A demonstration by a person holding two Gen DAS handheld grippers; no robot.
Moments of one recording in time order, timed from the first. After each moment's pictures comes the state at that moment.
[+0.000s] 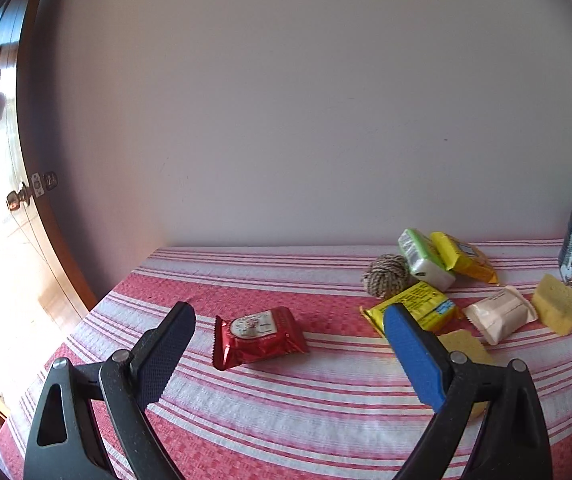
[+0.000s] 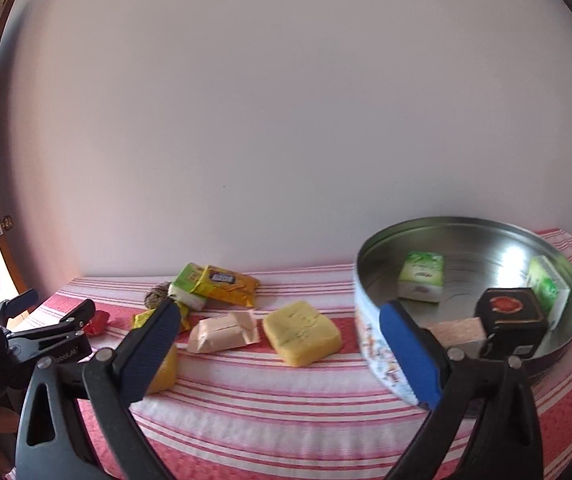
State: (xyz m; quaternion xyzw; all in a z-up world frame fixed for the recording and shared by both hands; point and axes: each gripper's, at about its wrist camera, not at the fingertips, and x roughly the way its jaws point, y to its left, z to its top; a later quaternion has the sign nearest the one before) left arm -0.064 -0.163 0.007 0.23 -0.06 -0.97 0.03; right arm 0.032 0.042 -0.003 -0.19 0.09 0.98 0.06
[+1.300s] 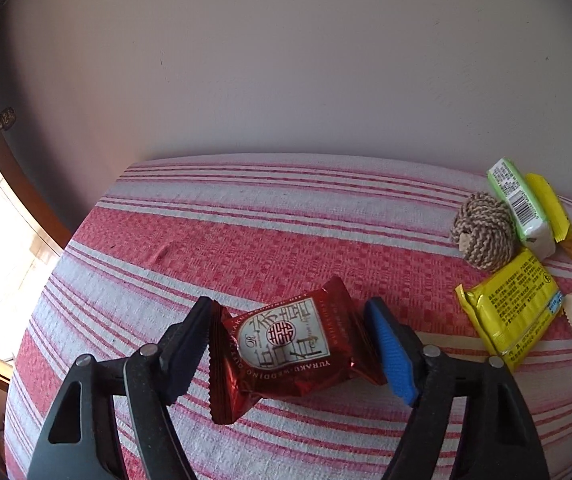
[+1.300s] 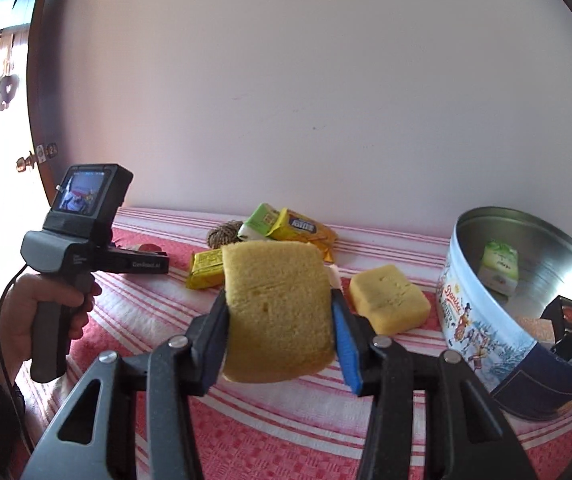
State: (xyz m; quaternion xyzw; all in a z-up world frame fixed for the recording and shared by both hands) left arm -0.172 -0.192 -0.041 0.42 -0.05 -0.91 0.03; right arm 0.011 0.009 -0.016 -0.26 0.02 0.96 -0.04
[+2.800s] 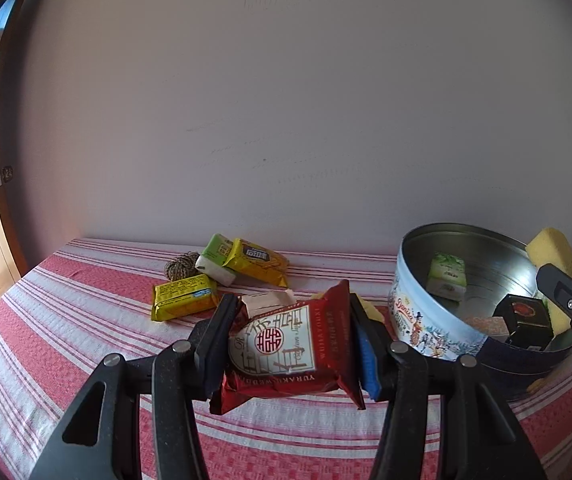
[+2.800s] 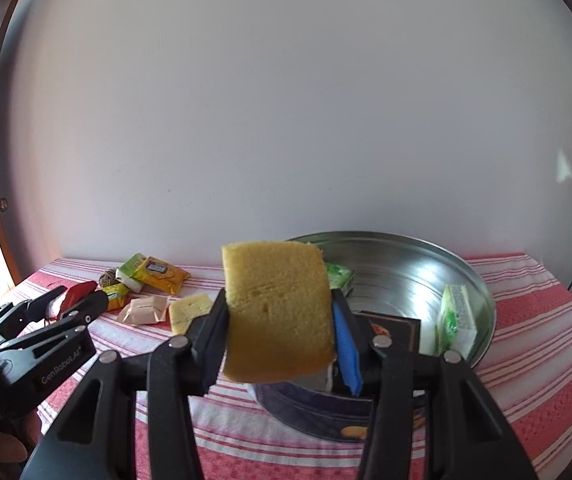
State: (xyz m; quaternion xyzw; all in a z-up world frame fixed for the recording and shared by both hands) left arm 0.018 0.015 0.006 0.21 -0.01 -0.98 -0.08; right arm 0.111 0.164 0.019 -0.17 0.04 0.98 0.09
